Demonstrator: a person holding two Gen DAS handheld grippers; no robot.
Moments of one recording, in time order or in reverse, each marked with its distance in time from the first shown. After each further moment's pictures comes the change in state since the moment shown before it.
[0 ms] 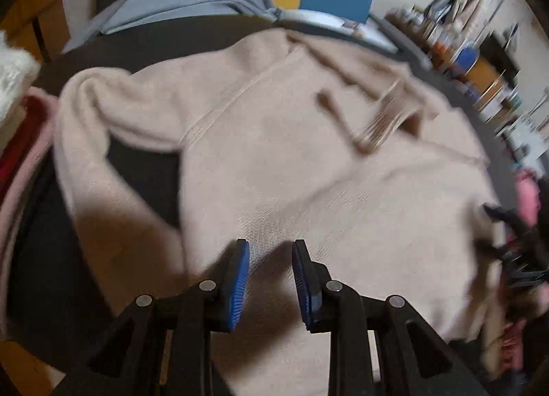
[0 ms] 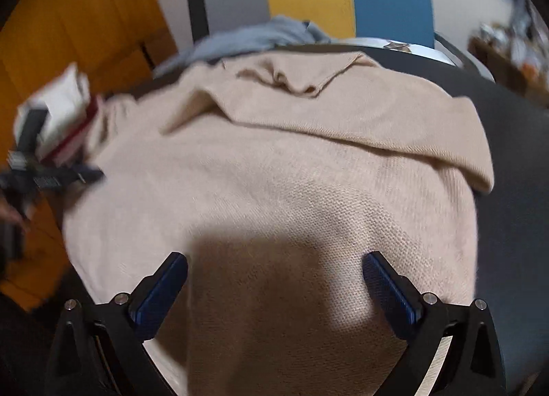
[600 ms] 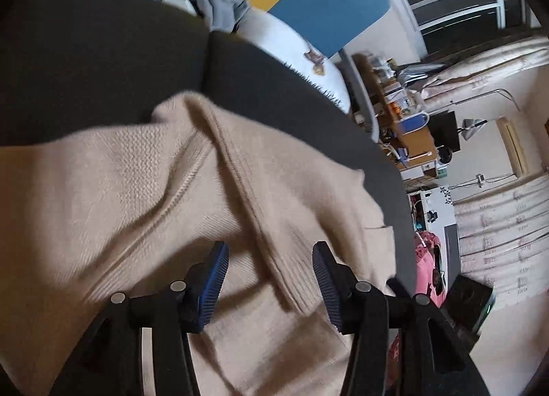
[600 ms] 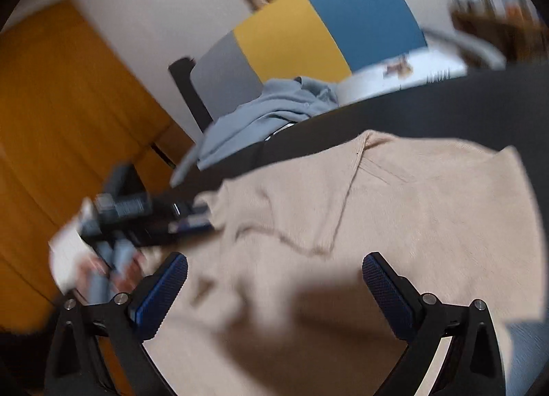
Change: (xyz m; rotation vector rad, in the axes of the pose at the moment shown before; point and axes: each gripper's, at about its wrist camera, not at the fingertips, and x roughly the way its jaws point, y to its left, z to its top) left arm 0.134 -0.004 0.168 -0.247 0.101 -0.406; right arm 0.035 -0.073 0.121 0.383 -0.240 0.291
